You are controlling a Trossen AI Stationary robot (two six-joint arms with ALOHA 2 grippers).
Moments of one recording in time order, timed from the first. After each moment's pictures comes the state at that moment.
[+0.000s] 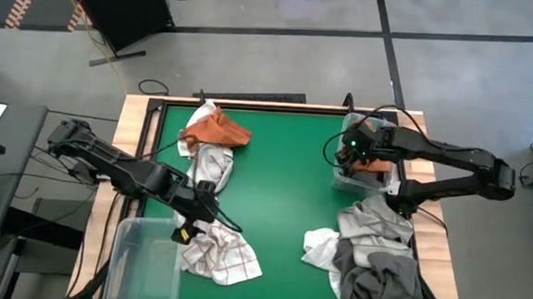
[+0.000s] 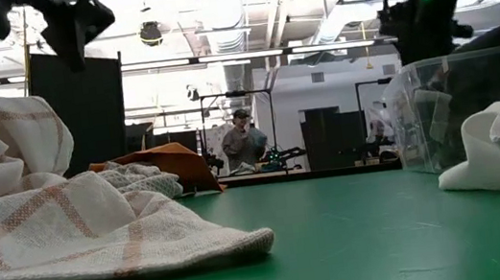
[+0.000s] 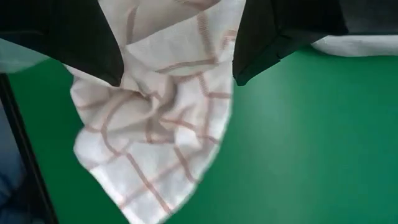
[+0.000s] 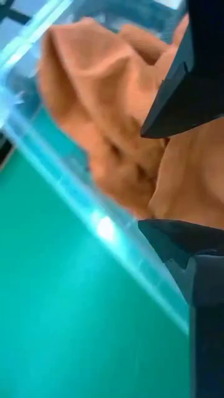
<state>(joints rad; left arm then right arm) -0.37 1.33 1.10 -0.84 0.02 -0.09 -0.33 1.08 0.92 -1.00 0.41 0.56</state>
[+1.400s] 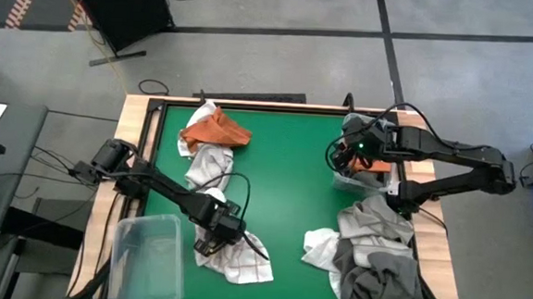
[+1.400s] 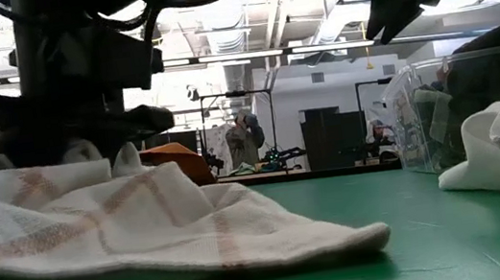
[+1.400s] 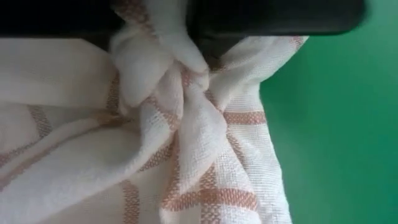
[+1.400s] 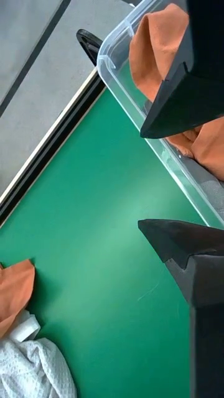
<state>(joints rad) -0.35 1.81 1.11 -0.62 -0.01 0.18 -0.17 1.08 1.10 -0.95 0.45 0.49</state>
